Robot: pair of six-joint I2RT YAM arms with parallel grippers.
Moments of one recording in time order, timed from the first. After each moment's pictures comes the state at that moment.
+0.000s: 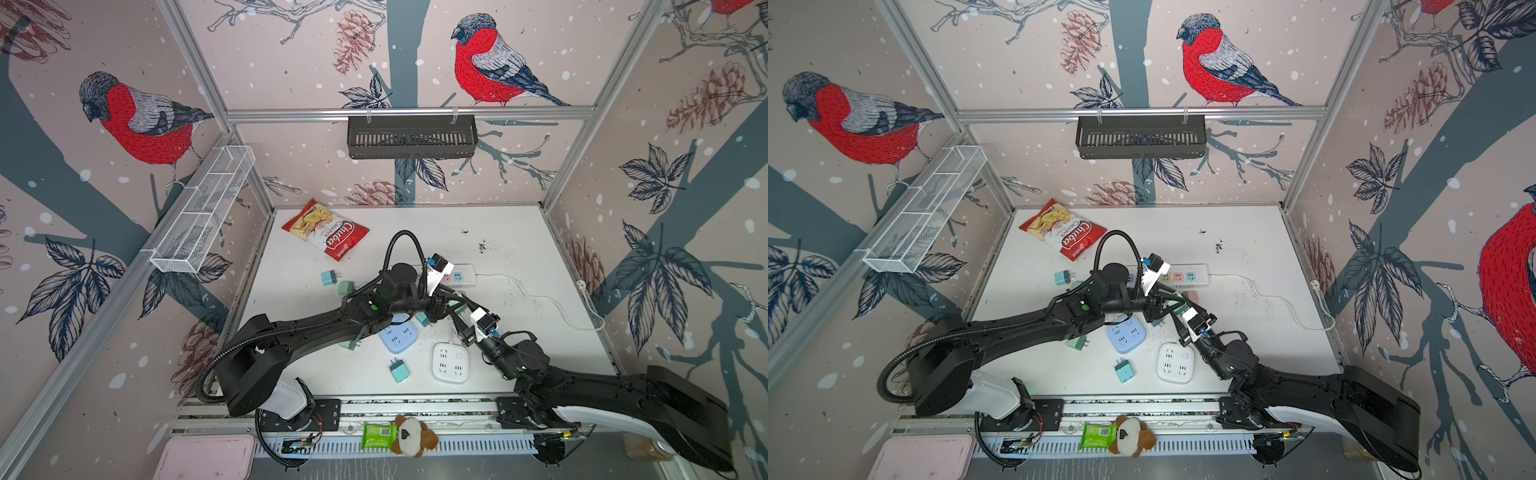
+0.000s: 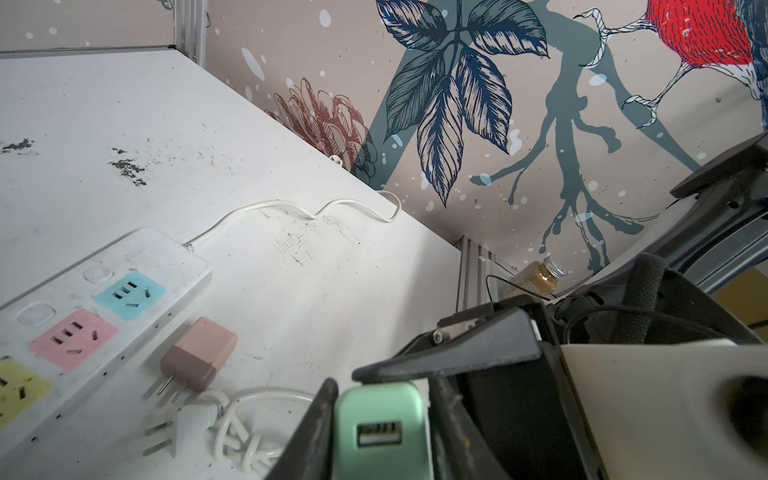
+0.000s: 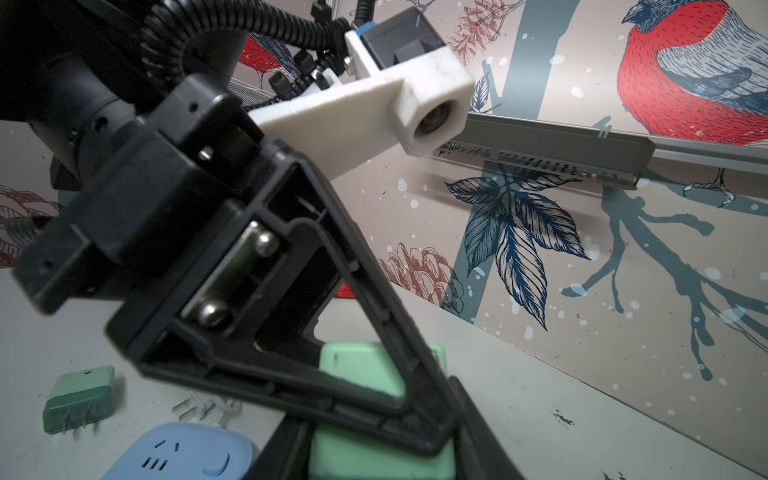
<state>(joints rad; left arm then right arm) -0.93 1.48 0.90 0.31 0.47 -0.37 1.04 0.94 0.00 1.17 0.32 -0.33</state>
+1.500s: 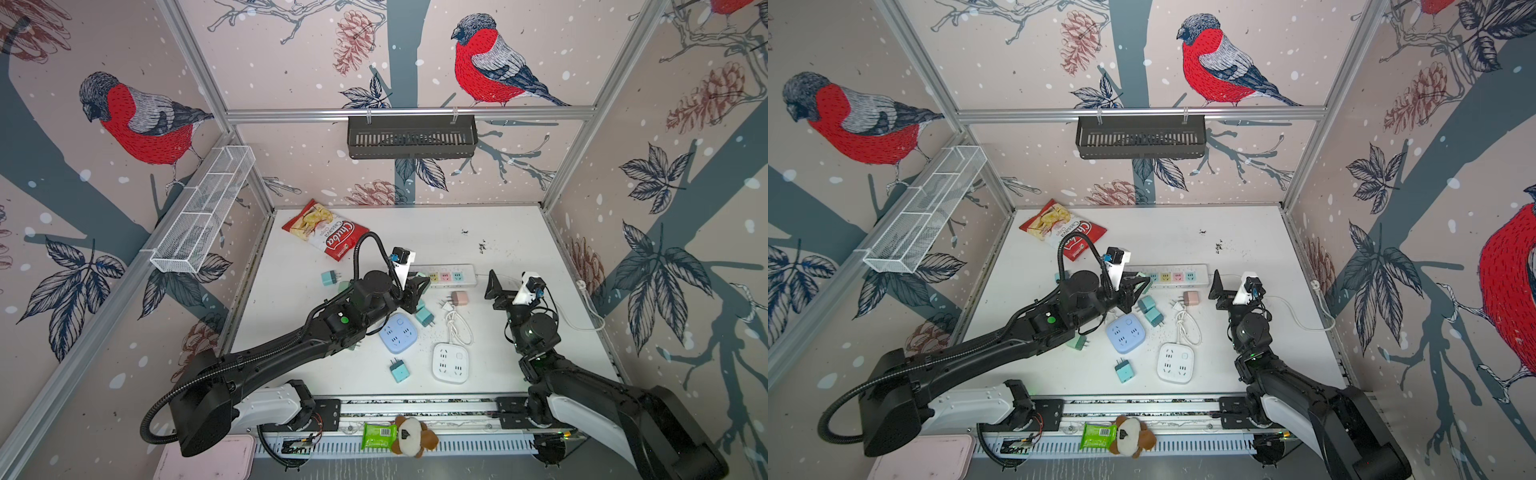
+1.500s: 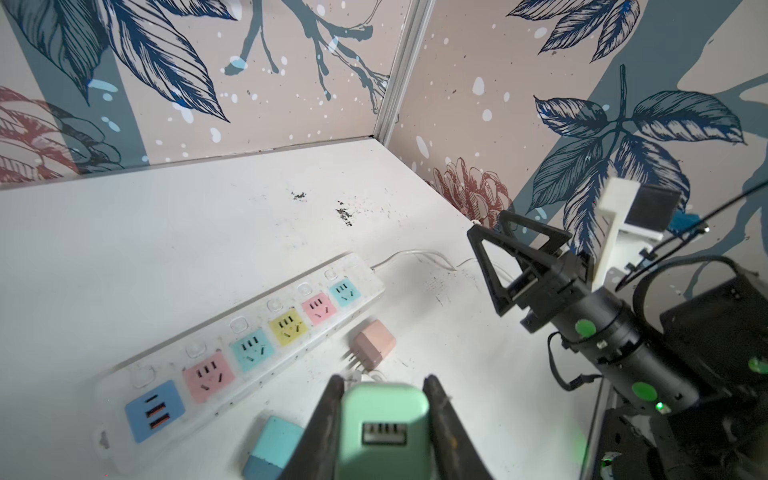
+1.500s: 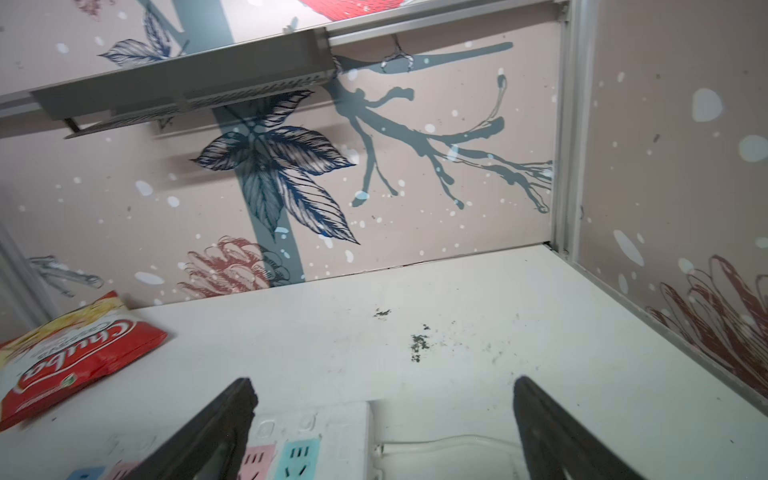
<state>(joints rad) -0.90 1.18 0.77 0.17 -0.03 -0.32 0.37 1.00 0.05 1.05 0.34 0.16</state>
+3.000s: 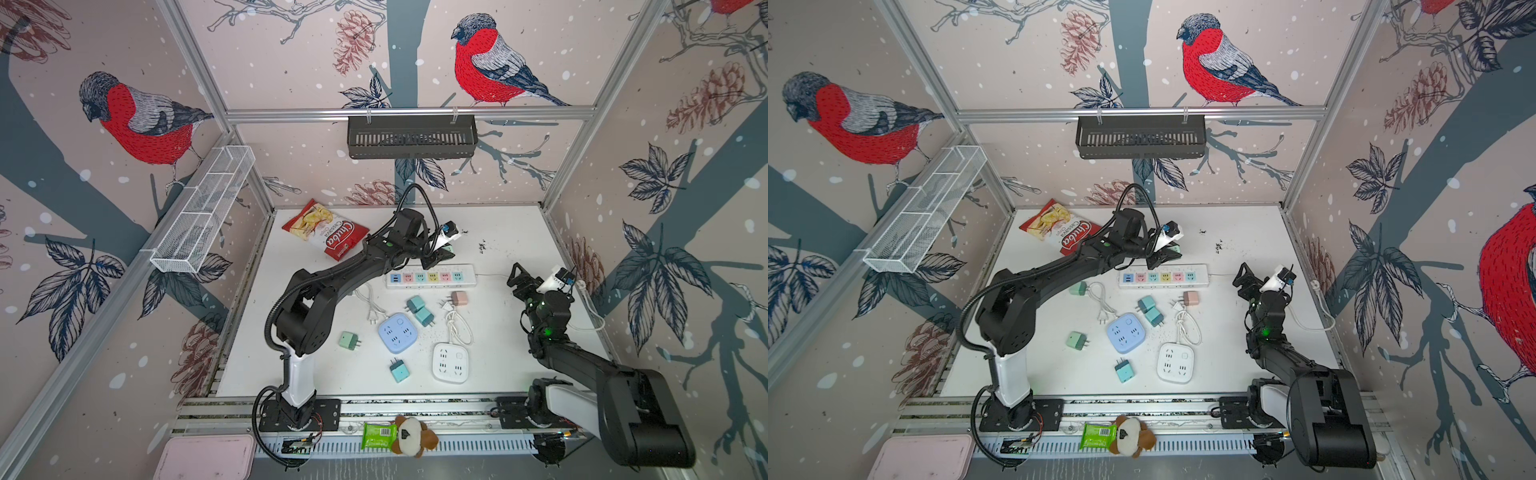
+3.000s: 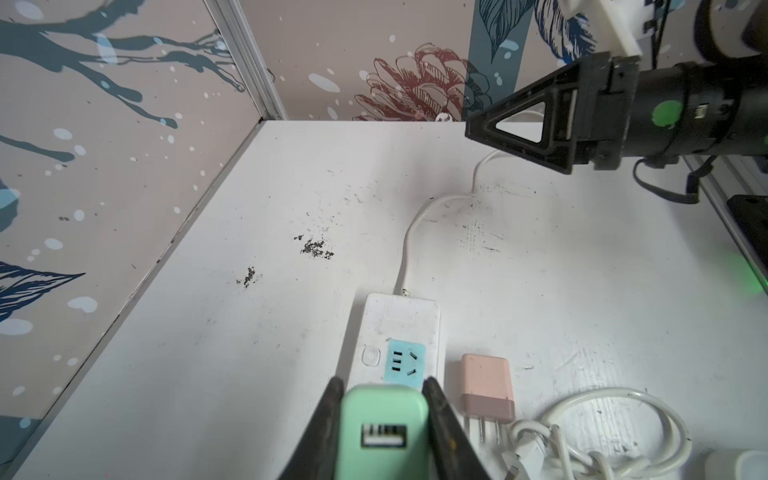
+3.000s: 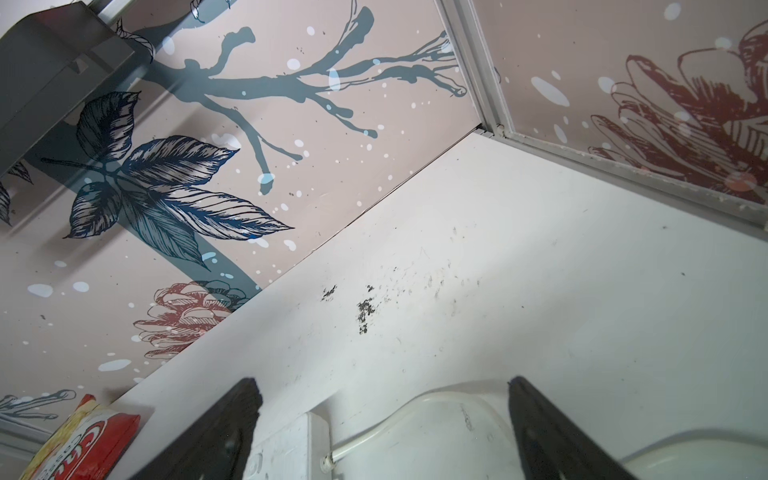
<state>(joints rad) -0.67 1.99 1.61 -0.18 0.58 0.48 -0.01 1.15 0.15 0.86 0.06 0.57</state>
